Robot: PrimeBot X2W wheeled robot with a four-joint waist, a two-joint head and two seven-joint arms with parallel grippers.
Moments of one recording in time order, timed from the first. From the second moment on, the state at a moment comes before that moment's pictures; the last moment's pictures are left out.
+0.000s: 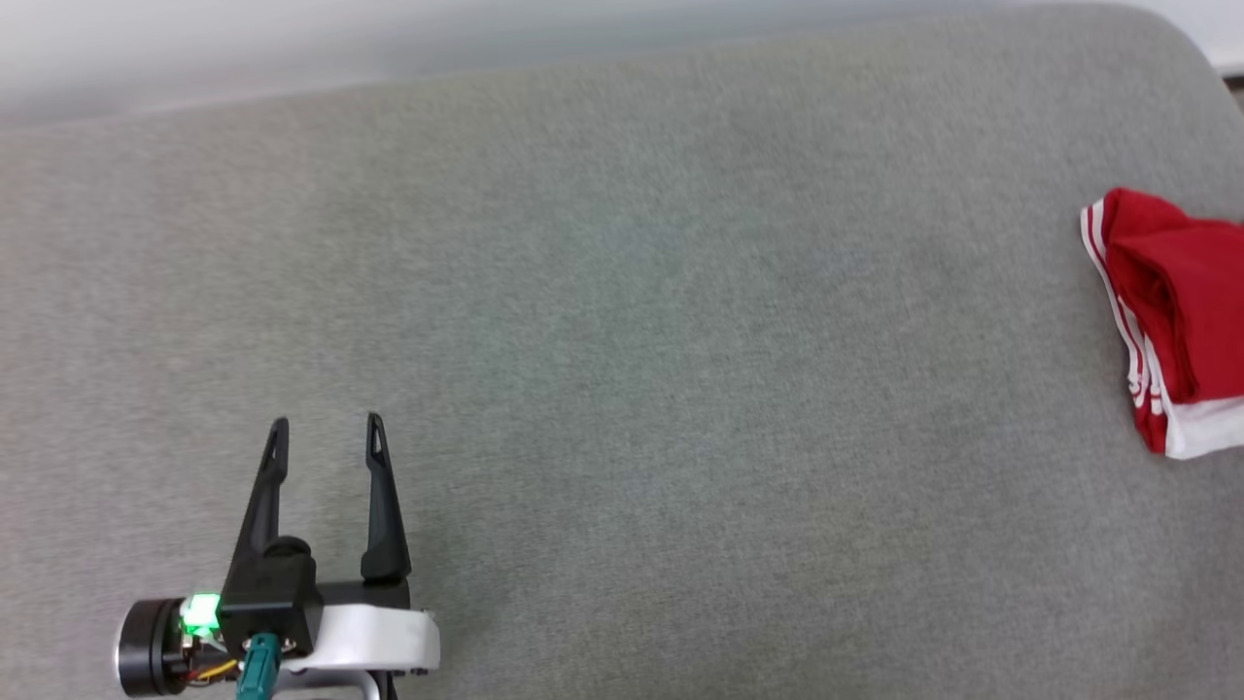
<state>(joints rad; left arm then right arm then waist) 0.02 0.09 -0.08 -0.09 -0.02 0.16 -0.26 -0.96 -0.59 0.20 0.76 -0.04 0.13 -0.24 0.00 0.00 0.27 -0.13</state>
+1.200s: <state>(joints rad) 0.18 0.06 -0.07 -0.03 -0.02 0.14 -0.26 0.08 -0.07 -0.05 0.03 0.07 0.13 -0.26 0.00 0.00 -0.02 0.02</state>
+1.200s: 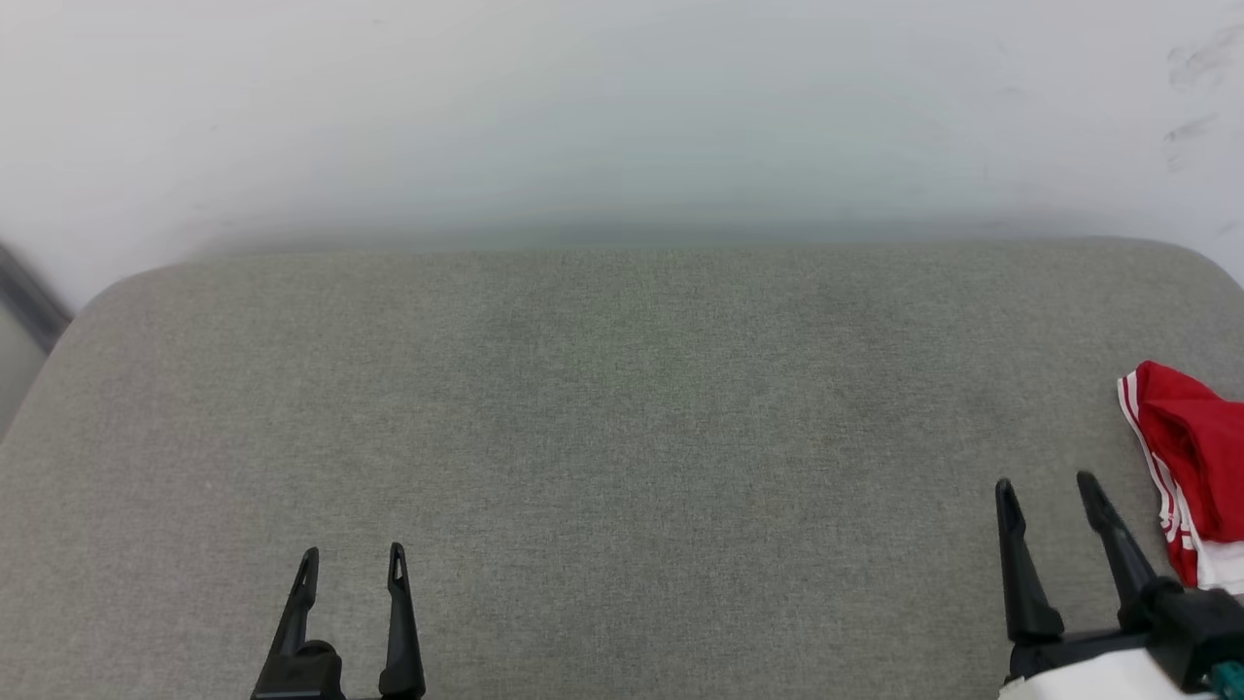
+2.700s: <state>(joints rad) 0.16 0.07 -0.06 0.08 -0.47 0.05 -0.19 0.14 -0.06 -0.05 0.08 0.54 0.13 -0.18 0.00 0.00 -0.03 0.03</state>
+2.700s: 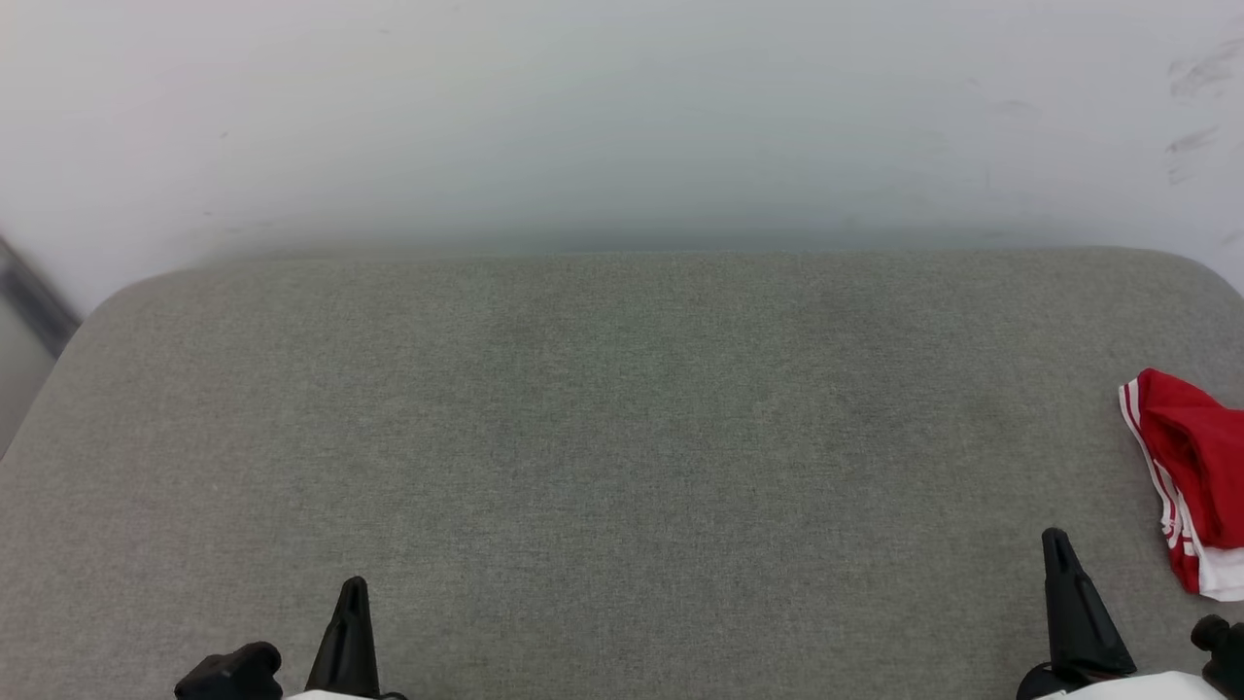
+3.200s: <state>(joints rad) 0.09 0.08 -0.04 0.12 -0.75 0.01 -0.13 0.08 -0.07 -0.05 0.12 0.81 0.13 -0.13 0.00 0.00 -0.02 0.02</state>
